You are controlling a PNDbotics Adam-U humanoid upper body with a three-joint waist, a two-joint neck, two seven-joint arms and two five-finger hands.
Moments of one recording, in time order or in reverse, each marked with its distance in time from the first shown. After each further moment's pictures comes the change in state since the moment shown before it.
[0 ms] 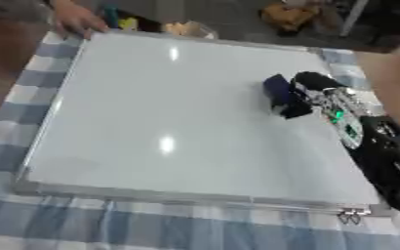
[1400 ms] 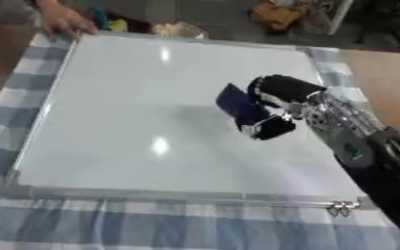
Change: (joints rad) left arm 0.019 0.000 0.005 0.003 0.004 0.003 0.003; right arm 0.134 -0.041 0.177 -0.556 -0.144 -0.073 0.144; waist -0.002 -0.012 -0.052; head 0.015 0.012
